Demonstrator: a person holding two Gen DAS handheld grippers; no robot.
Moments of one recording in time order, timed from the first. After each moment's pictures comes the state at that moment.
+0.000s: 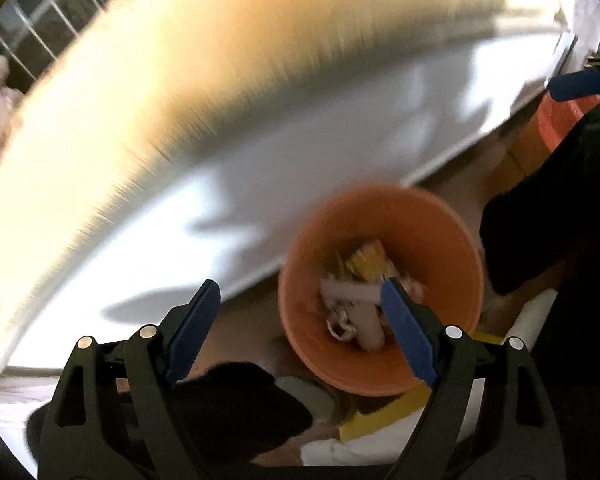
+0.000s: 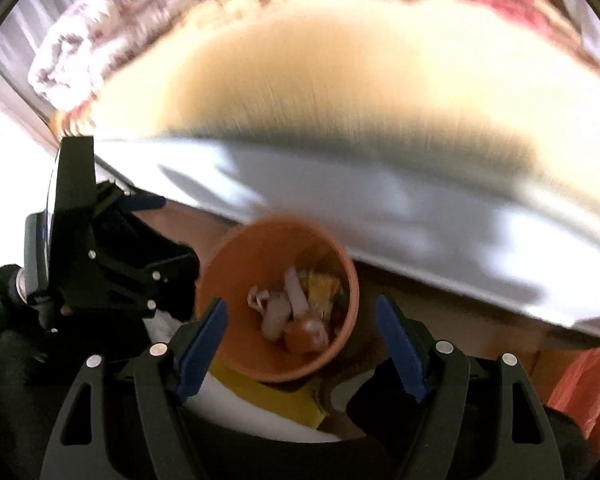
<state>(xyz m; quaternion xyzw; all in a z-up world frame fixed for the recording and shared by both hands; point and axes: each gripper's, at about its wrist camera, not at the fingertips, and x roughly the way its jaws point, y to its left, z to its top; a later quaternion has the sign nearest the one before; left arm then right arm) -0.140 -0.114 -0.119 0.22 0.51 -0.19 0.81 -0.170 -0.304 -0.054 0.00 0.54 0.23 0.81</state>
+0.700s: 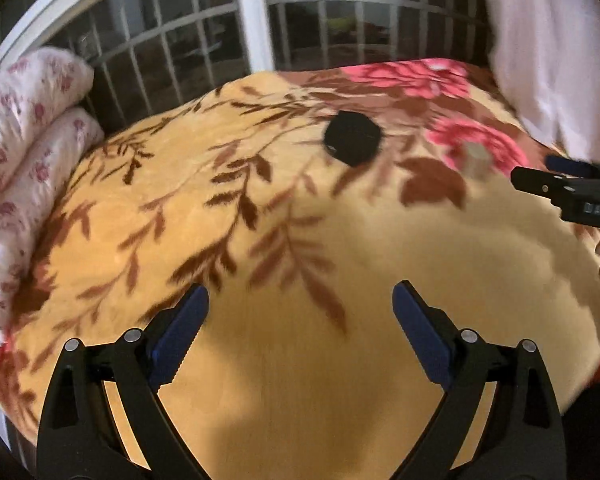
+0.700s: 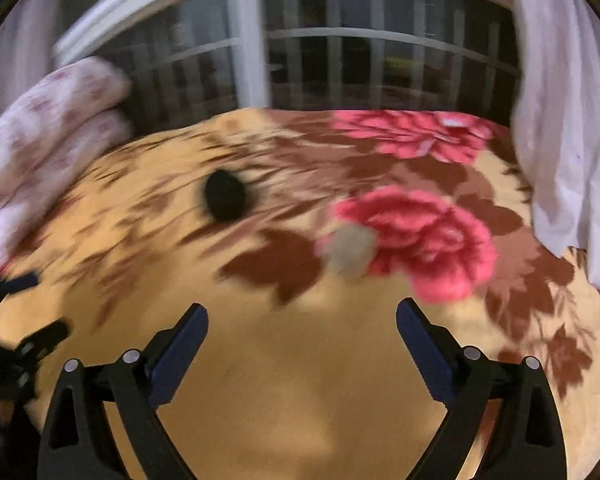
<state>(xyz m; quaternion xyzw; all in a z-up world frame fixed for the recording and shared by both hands) 0.070 -0.104 -0.011 0.07 0.39 -0.07 0.92 0.099 -0.336 0.004 0.00 0.37 0.04 0.93</state>
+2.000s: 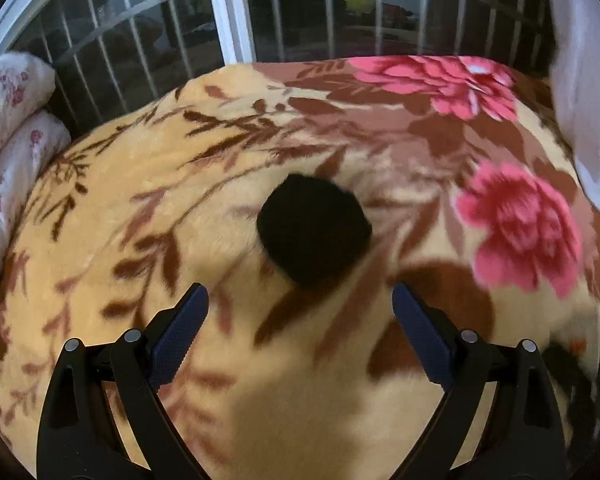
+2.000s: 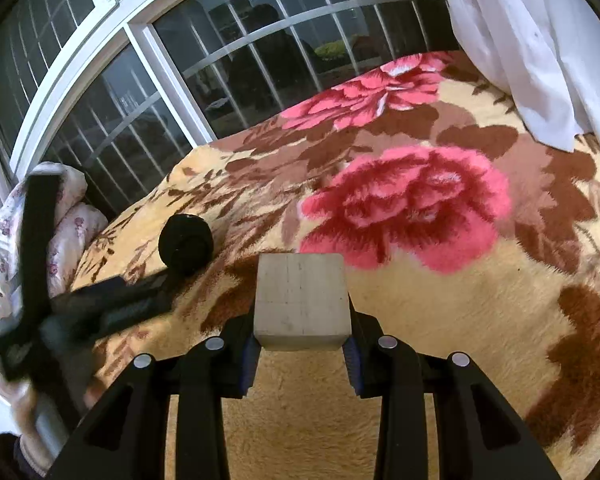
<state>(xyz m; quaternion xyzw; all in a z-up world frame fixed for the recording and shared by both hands) 0.213 -0.193 -0.018 0.04 0.43 -0.03 0.90 0.098 -0.366 -0.029 0.18 0.35 0.05 0.92</state>
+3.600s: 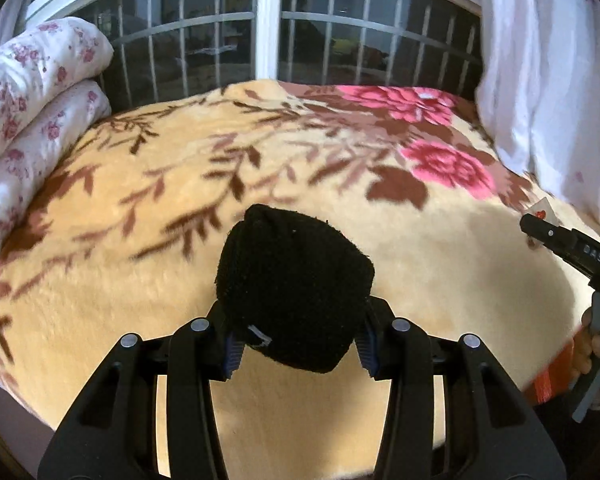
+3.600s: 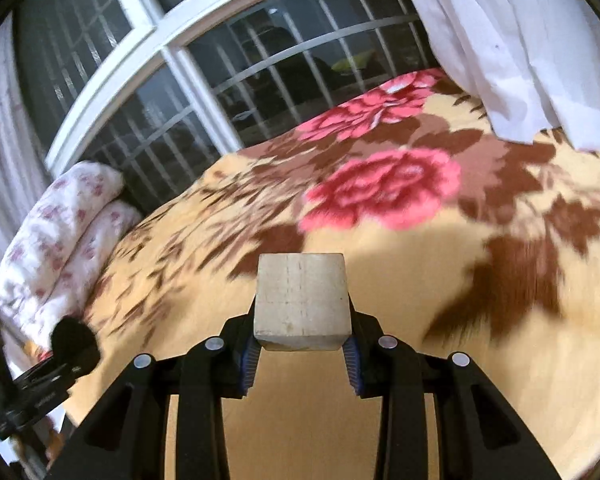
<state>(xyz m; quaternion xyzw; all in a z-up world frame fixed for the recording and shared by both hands) -0.010 -0.089 -0.002 0.00 0.36 -0.11 0.93 -0.028 -0.380 -0.011 0.18 0.31 0.10 0.93</state>
